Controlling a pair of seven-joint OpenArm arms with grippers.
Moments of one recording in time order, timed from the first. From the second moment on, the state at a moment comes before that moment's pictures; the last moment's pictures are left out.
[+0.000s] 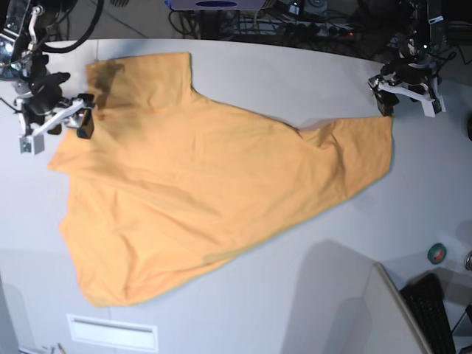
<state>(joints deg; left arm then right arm) 28.3 -19.5 -17.0 79.9 -34.0 -0.6 14.9 -19.4 3.1 26.5 92.5 20.1 24.3 -39.2</state>
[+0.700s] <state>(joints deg) 18.8 -19.6 -13.9 68.9 -33.6 -7.1 13.0 -22.0 3.5 32.2 97.1 20.1 24.0 -39.1</state>
